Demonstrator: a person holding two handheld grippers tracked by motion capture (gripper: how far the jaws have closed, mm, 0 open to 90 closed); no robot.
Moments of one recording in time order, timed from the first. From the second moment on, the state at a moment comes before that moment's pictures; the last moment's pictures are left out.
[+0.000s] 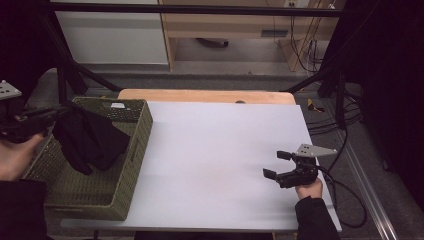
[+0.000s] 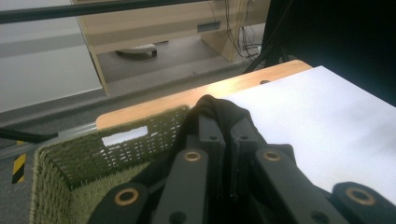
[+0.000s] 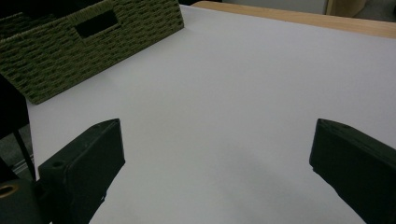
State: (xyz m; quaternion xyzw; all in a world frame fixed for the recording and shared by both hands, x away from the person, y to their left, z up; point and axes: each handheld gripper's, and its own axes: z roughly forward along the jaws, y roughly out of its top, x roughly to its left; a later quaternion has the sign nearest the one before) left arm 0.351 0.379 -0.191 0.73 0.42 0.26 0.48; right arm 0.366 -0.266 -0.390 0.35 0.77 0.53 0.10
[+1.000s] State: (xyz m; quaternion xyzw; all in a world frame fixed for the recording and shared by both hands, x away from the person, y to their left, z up) left arm 0.344 0.359 -0.158 0.74 0.38 0.27 0.49; right arm 0.366 -0.266 -0.390 0.35 0.77 0.53 0.10
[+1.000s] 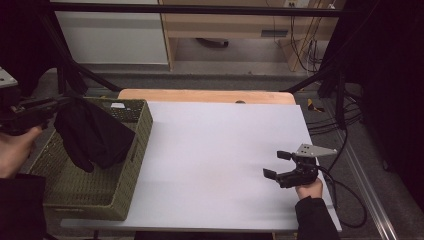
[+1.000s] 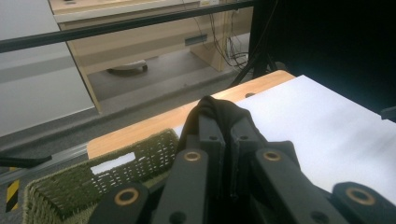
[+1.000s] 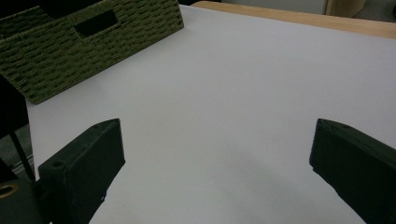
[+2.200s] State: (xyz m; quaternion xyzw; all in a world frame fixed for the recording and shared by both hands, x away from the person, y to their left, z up) left arm 0.350 0.305 -0.135 0.75 0.33 0.26 0.51; right arm 0.366 -0.266 -0.390 0.35 0.77 0.53 0.10
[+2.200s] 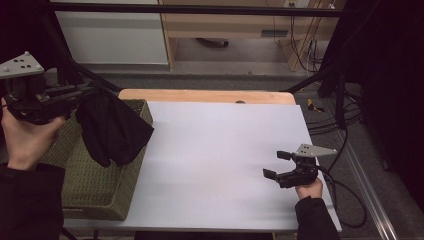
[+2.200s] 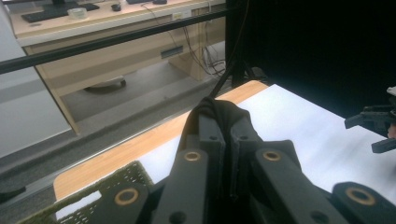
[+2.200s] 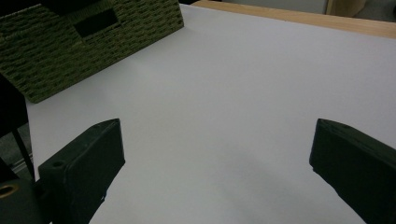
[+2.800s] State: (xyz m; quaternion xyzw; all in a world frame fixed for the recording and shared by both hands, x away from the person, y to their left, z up) left arm 0.358 0.270 -0.129 0.76 0.31 0.24 0.52; right arm 0.366 -0.267 -0.390 0.34 0.77 0.53 0.10
